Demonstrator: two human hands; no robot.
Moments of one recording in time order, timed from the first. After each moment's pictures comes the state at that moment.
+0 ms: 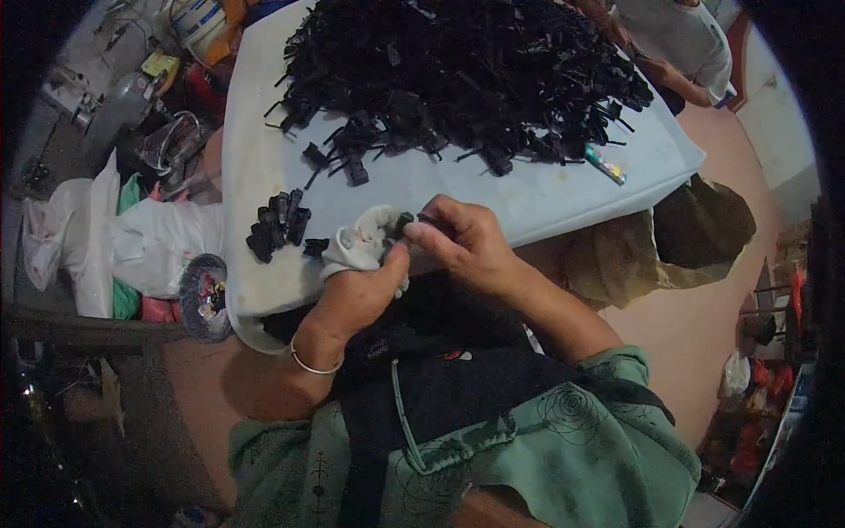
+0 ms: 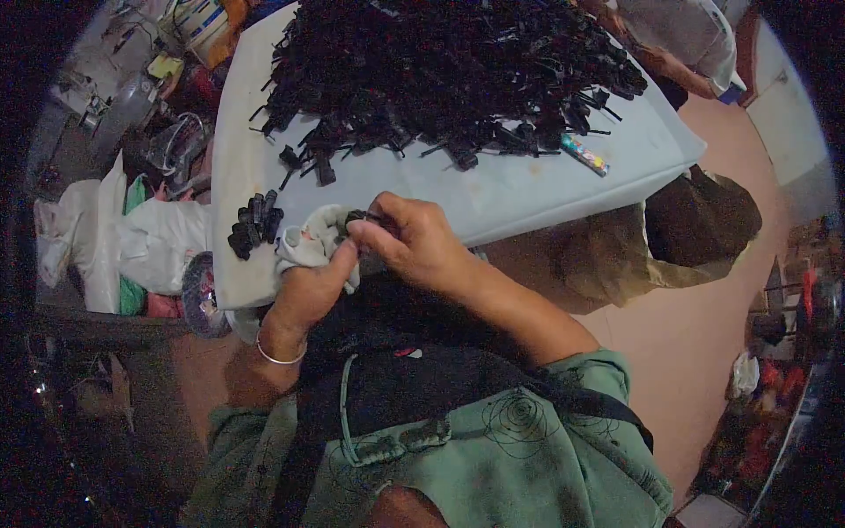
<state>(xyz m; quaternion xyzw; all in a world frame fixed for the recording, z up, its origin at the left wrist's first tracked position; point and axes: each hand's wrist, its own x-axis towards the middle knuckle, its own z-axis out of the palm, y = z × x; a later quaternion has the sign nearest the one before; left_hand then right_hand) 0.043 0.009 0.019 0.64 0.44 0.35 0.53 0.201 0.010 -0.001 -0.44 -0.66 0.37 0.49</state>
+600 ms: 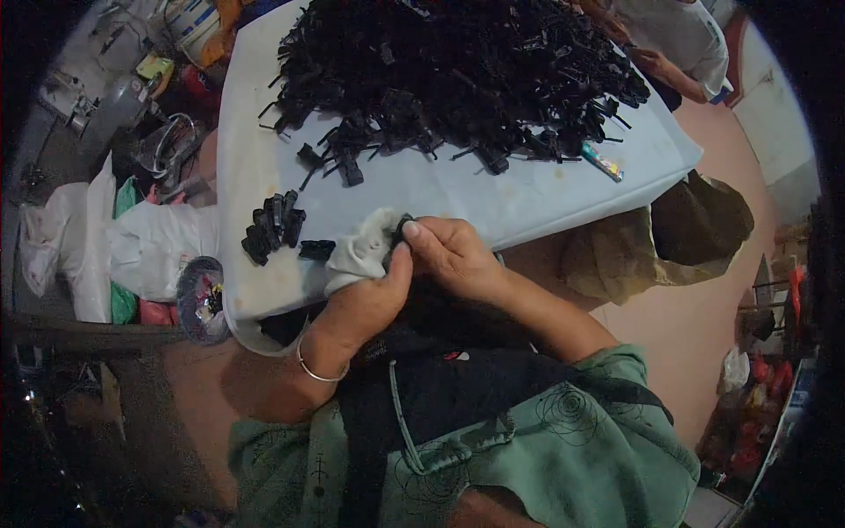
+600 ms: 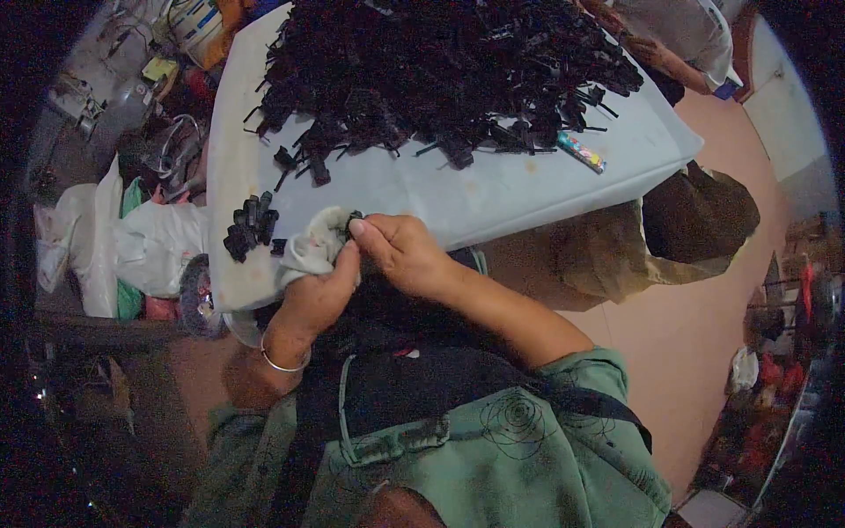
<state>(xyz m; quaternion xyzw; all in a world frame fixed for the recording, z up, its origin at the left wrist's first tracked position) 0.047 0.010 0.006 0.83 0.43 0.33 0.14 0.193 0.010 -0.027 -0.41 -0.60 0.51 0.47</state>
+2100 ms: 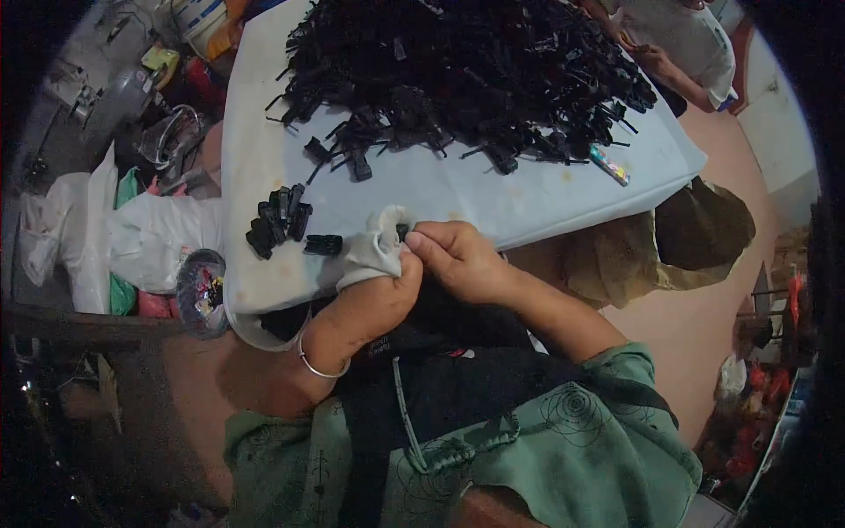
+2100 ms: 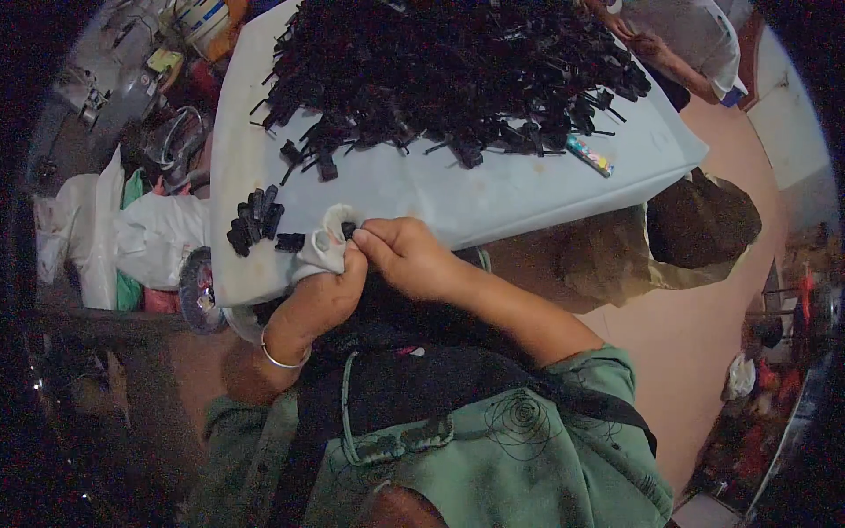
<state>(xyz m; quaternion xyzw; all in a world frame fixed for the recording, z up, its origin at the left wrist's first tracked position) 0.033 0.006 -0.010 0.89 0.40 0.22 0.06 0.192 0.003 -0.011 -0.38 -0.65 0.51 0.42</state>
